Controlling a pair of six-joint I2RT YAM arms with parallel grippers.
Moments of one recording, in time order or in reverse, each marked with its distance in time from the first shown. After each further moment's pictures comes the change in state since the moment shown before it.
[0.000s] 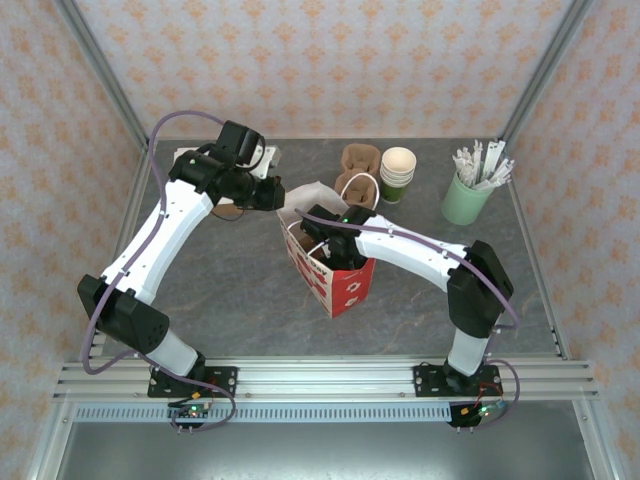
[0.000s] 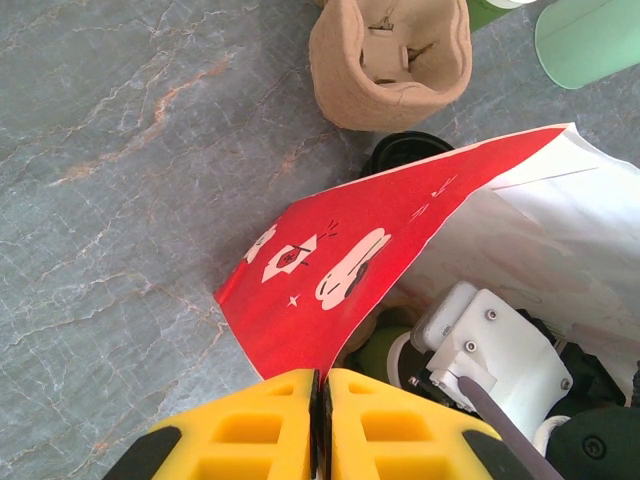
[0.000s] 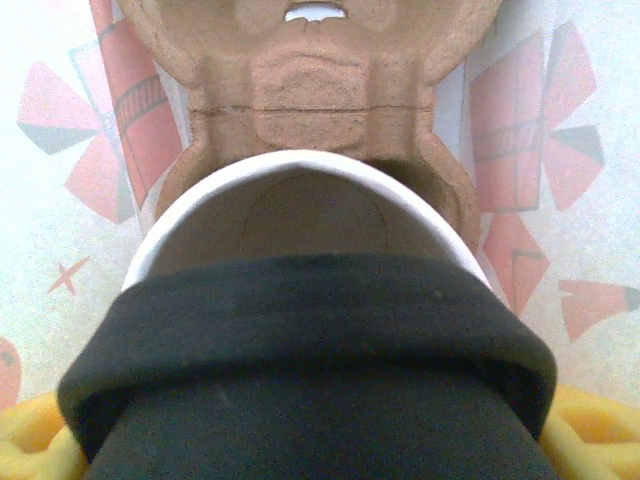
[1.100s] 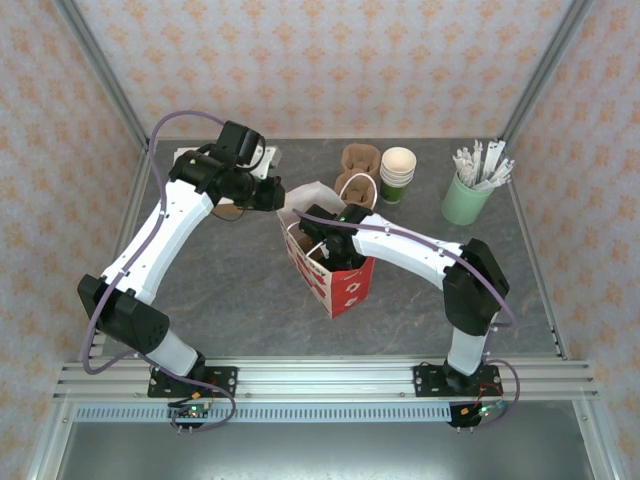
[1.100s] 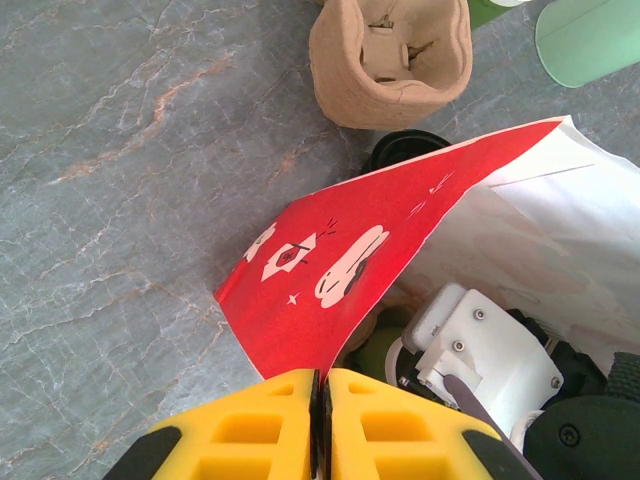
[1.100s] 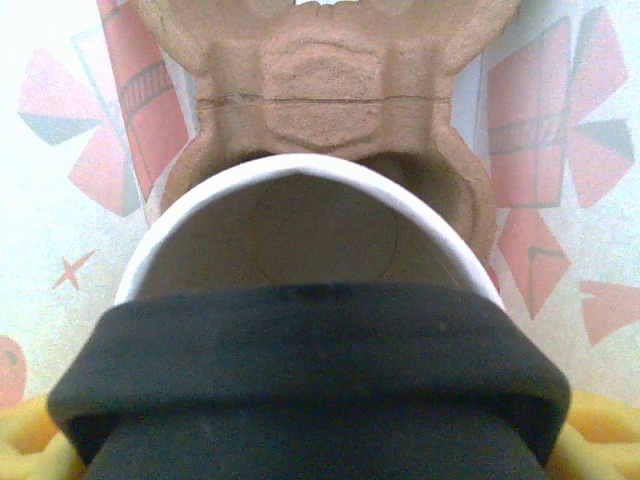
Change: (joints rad) left arm 0.000 0.000 0.000 -0.002 0.000 0.000; right arm 0.000 0.013 0.029 -0.021 -0.018 -0.007
